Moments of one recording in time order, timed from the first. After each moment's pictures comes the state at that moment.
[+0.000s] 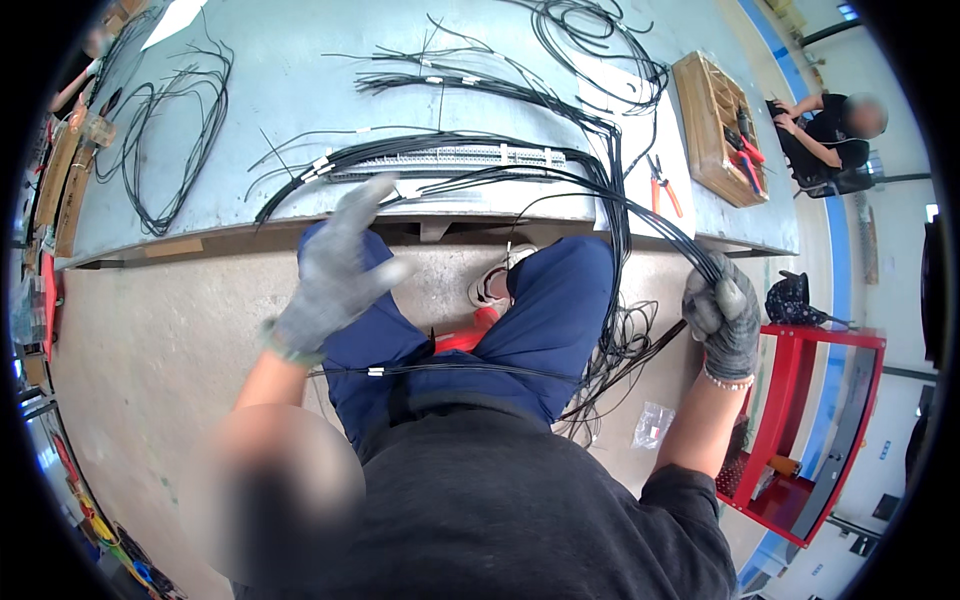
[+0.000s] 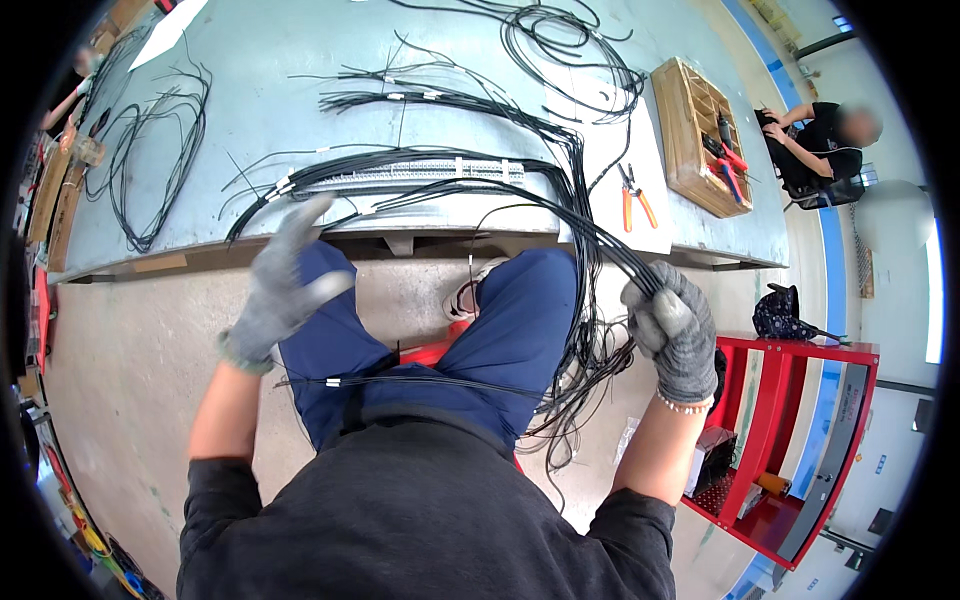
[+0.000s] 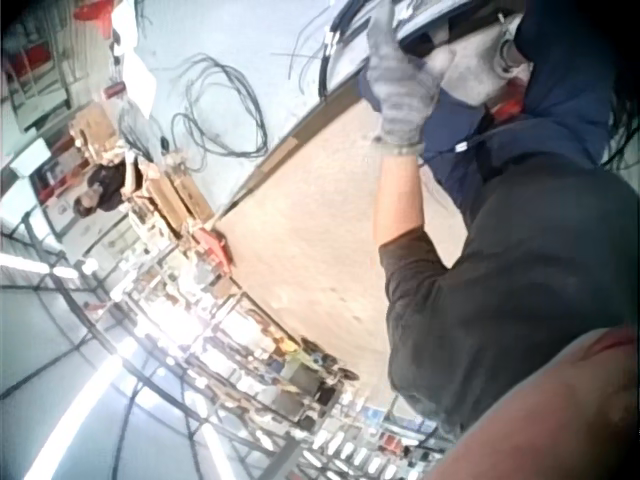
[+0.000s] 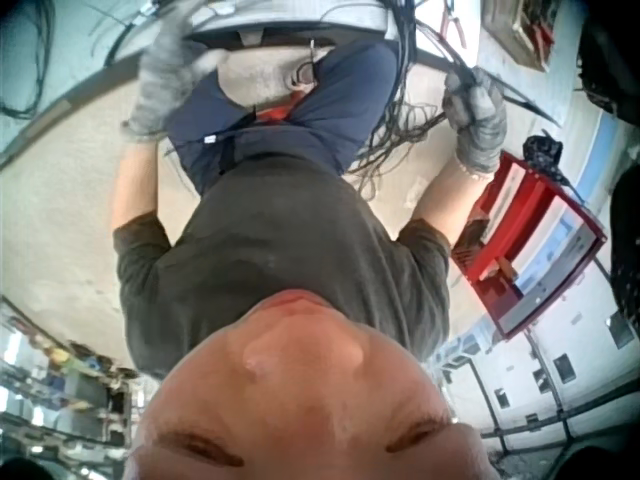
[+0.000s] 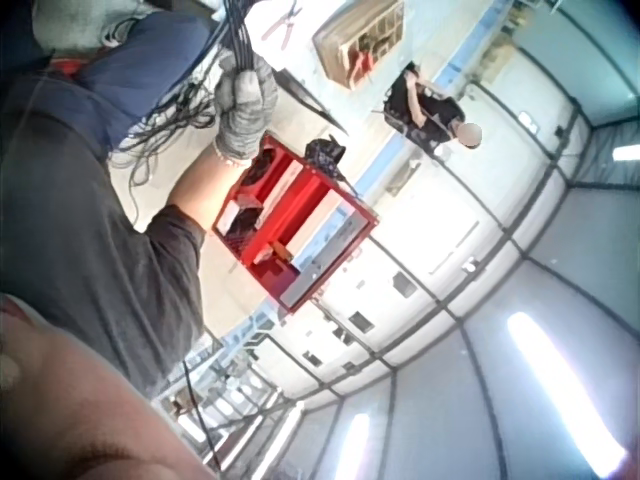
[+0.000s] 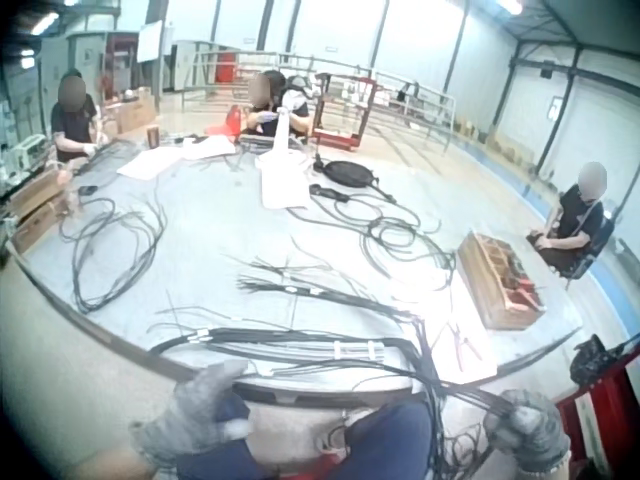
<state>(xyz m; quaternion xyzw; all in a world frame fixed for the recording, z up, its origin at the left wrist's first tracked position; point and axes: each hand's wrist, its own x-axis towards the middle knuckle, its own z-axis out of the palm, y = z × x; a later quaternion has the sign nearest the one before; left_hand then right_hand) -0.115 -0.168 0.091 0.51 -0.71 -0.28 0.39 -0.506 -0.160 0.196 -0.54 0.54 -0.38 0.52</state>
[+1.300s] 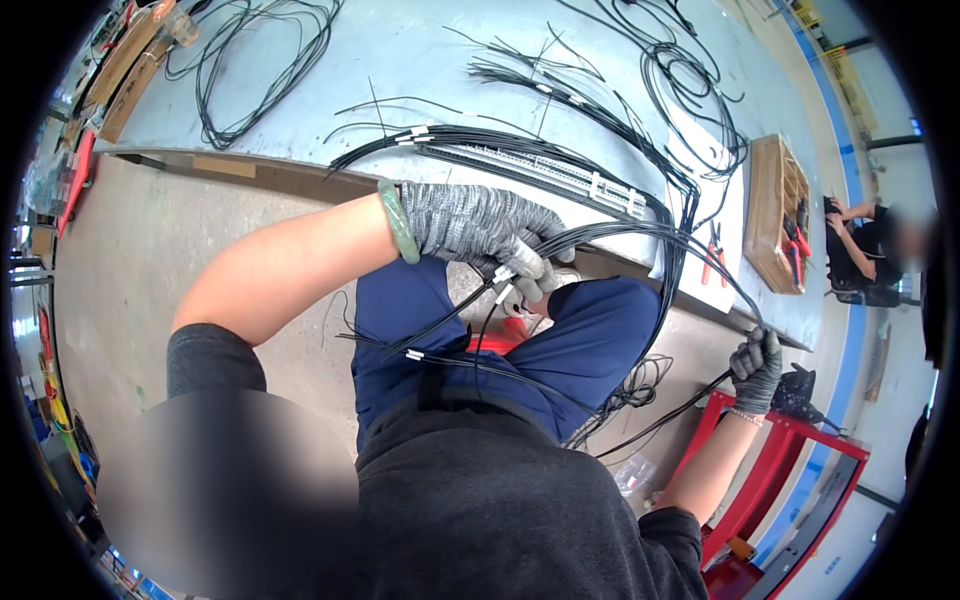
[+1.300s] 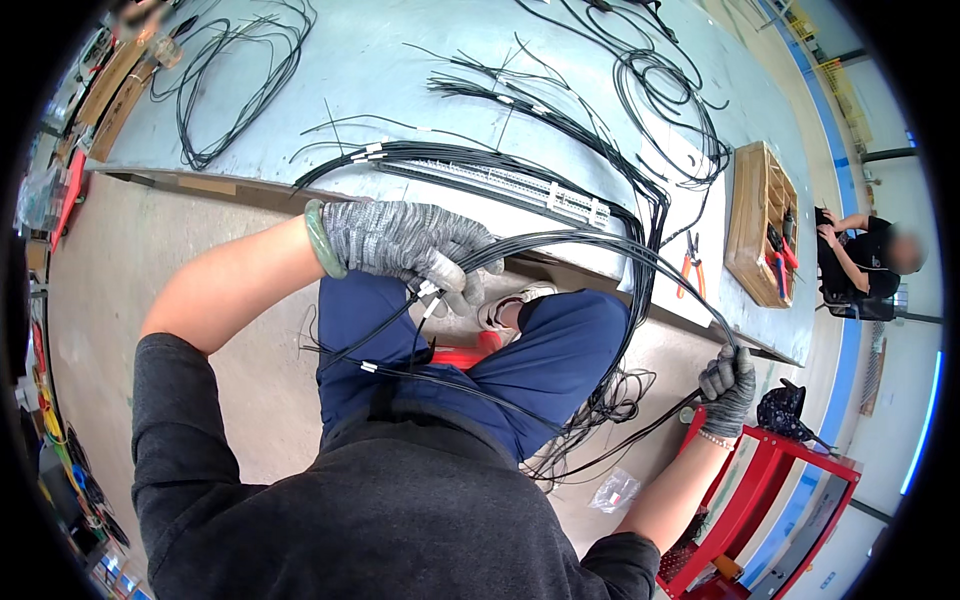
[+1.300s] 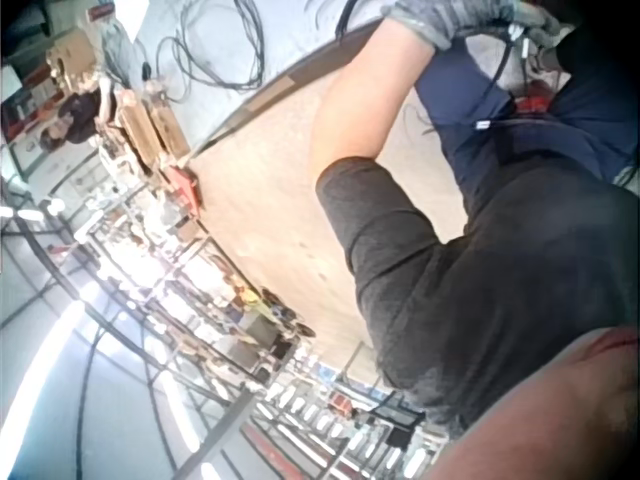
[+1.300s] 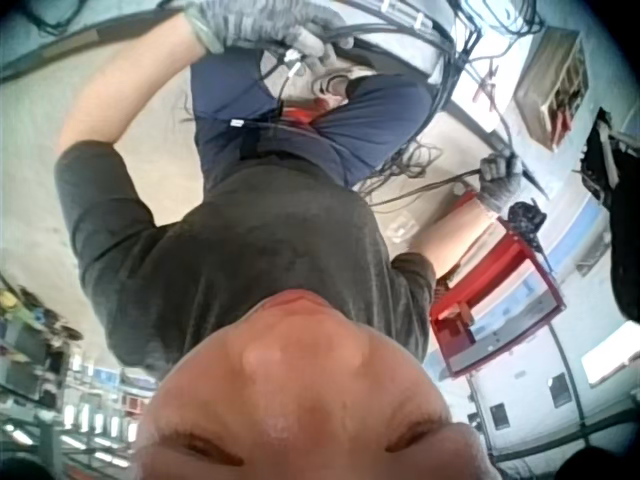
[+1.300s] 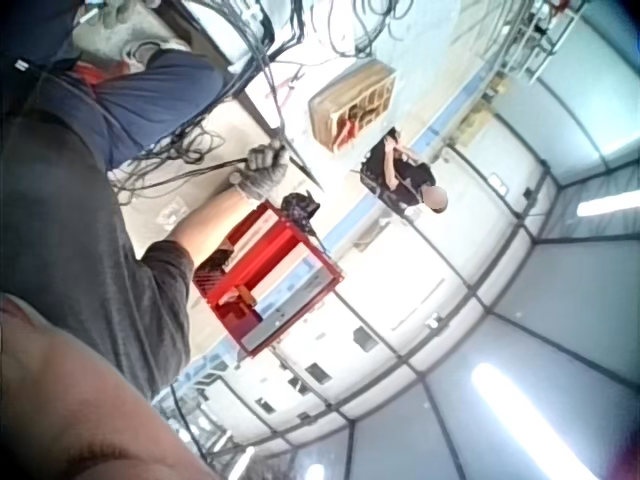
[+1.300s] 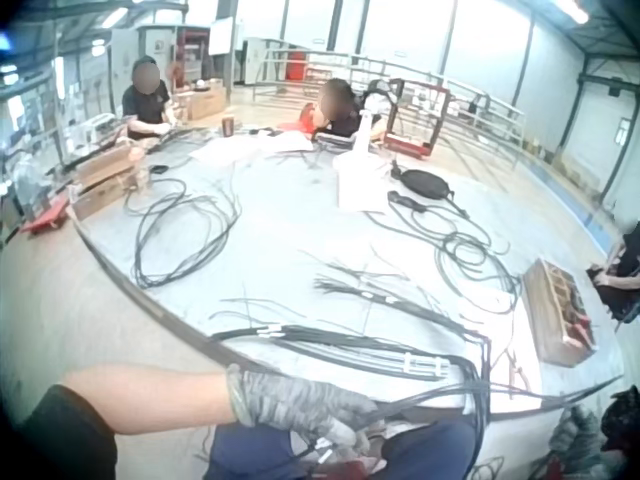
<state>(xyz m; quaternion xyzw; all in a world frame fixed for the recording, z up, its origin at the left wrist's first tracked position) -0.111 -0.215 0.106 0.27 -0.51 -0.79 0.18 -0.650 -0.208 0.109 -0.33 0.39 -0.46 0.73</state>
